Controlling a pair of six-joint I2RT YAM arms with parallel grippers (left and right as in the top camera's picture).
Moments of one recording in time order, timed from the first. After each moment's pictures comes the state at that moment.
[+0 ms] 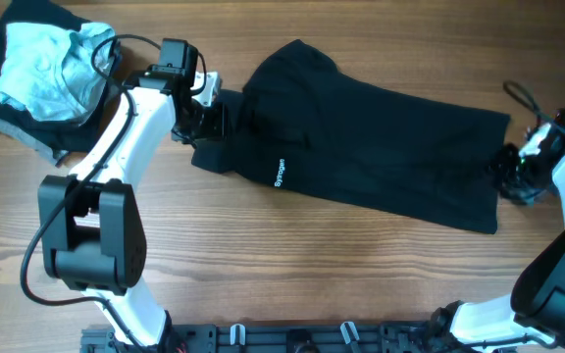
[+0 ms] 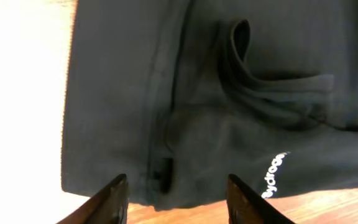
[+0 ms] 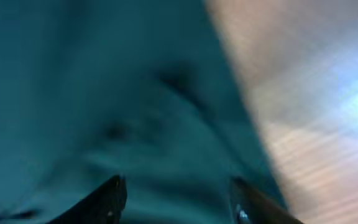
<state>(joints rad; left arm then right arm) -0.16 1.90 1.44 -0.89 0.27 -0.13 -0.51 1.68 1.08 -0.80 -0.22 0.19</state>
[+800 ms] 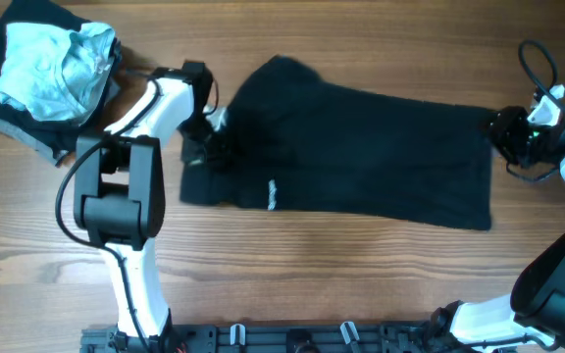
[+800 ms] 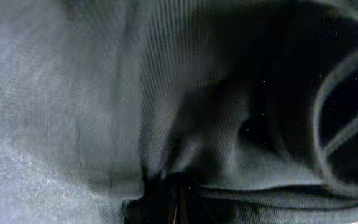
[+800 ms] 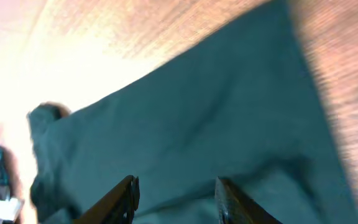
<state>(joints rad) -0.16 2.18 1.54 -1.12 0.30 -0.18 -0.51 1.68 1.17 -0.65 -0.55 0.21</state>
